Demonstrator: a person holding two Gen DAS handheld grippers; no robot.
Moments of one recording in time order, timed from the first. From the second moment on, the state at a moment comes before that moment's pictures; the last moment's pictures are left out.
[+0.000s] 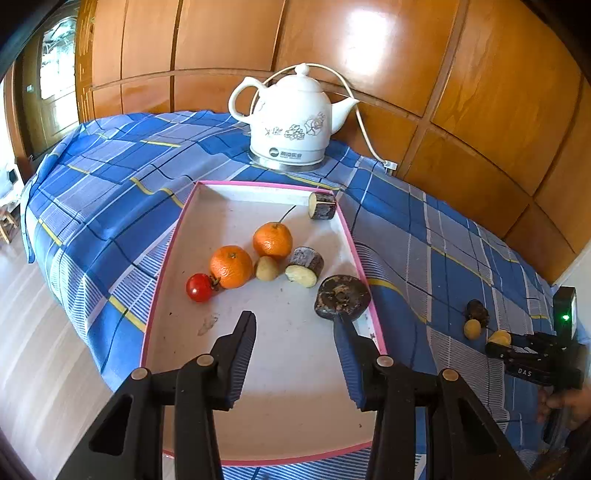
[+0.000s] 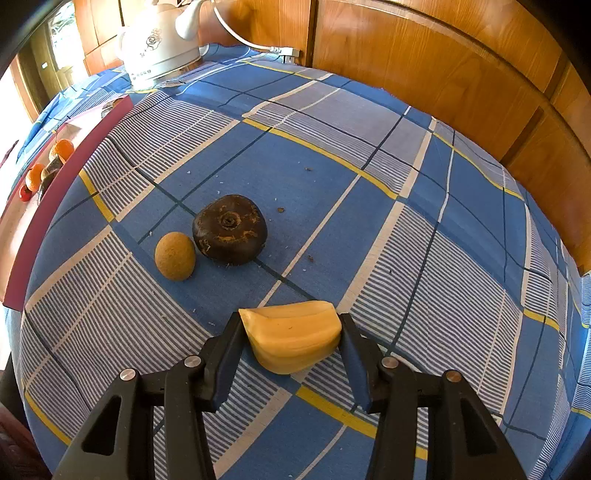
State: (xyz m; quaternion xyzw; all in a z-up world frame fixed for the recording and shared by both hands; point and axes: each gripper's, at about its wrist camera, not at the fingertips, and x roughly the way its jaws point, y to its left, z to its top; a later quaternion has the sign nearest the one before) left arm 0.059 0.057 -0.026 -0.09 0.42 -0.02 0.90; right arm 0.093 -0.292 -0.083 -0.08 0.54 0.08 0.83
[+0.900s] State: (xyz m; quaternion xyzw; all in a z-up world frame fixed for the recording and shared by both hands) left arm 0.047 0.083 -0.028 -0.10 0.40 0.00 0.91; right arm 0.067 -0.241 -0.042 -0.06 0.52 0.13 0.84
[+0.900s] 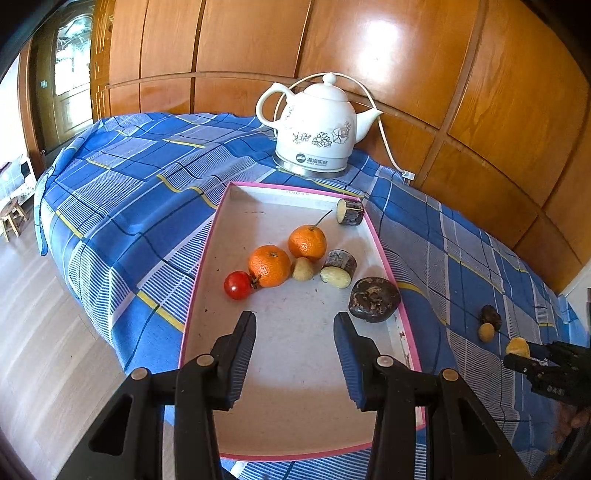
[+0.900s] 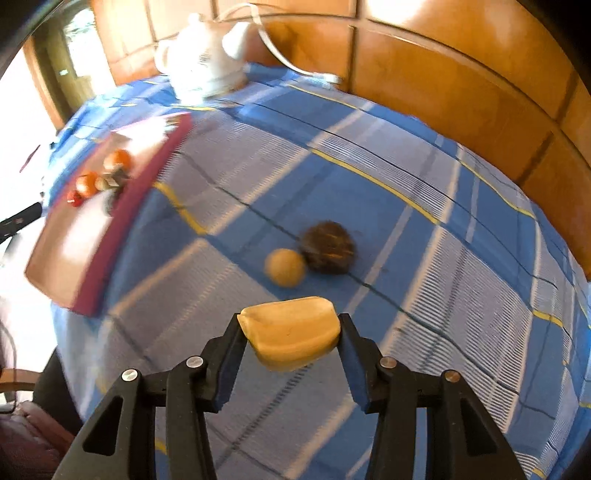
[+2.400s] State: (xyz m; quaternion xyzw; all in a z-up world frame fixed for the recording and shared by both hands) left arm 0.040 0.117 -0.037 -0.11 0.40 0.04 0.91; right arm 0.091 -0.019 -0.054 -0.20 0.46 0.28 0.82
